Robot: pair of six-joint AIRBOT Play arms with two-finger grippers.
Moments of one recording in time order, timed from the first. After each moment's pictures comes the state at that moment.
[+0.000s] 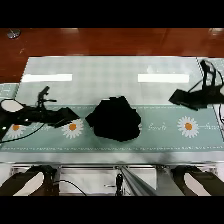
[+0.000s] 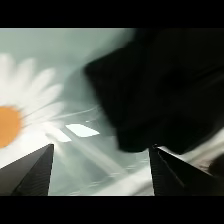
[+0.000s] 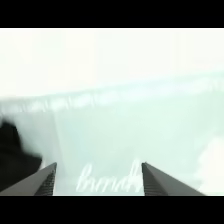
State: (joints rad) left arm 0.06 -1.07 0.59 0.69 -1.15 -1.25; right arm -0.07 -0.95 0.85 -1.29 1.13 1.68
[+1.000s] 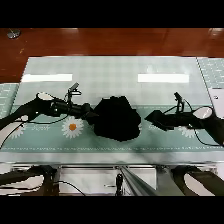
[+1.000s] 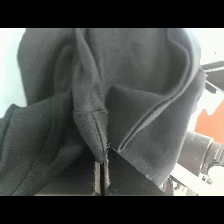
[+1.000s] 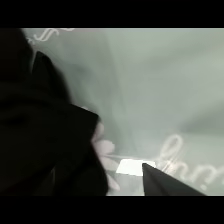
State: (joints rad) left arm -0.16 -1.43 0.74 0.38 -1.09 -0.96; right arm 0.01 -1.09 0.52 -0.75 0.91 1.43
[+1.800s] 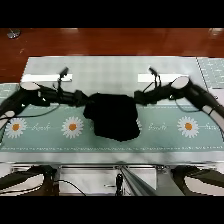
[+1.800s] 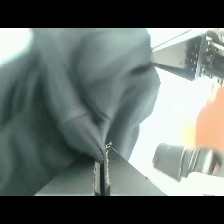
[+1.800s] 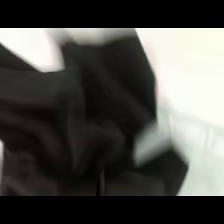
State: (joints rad) left arm -0.06 -1.32 0.90 0.38 -1.18 -0.98; right arm 0.20 -1.38 1.07 -0.78 0.99 1.37
